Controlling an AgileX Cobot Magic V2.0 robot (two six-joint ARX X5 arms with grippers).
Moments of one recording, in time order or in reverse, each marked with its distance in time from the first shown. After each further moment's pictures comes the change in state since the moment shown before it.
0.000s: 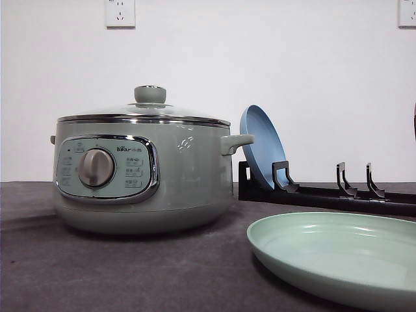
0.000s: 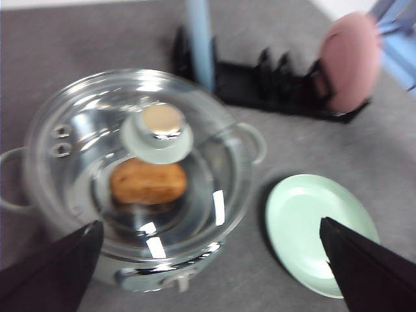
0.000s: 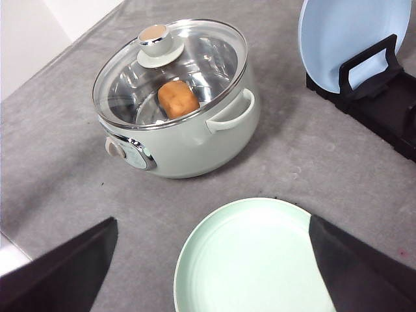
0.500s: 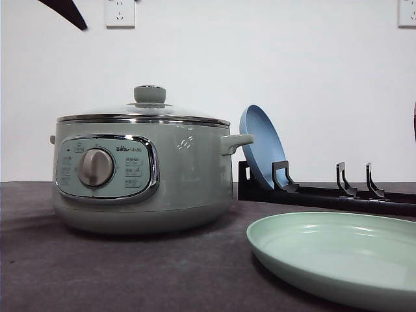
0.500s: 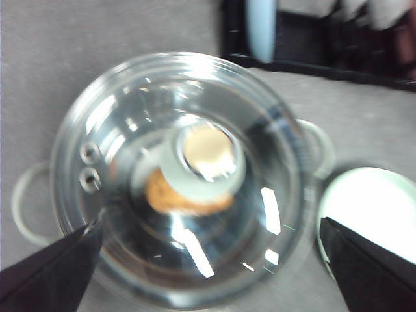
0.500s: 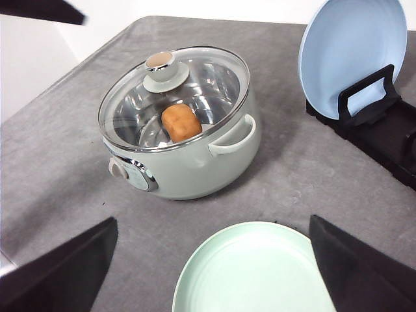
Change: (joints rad) left_arx -0.107 0.488 0.432 -0.180 -0.225 0.019; right_arx 0.000 0.000 0.000 0.061 0.000 0.000
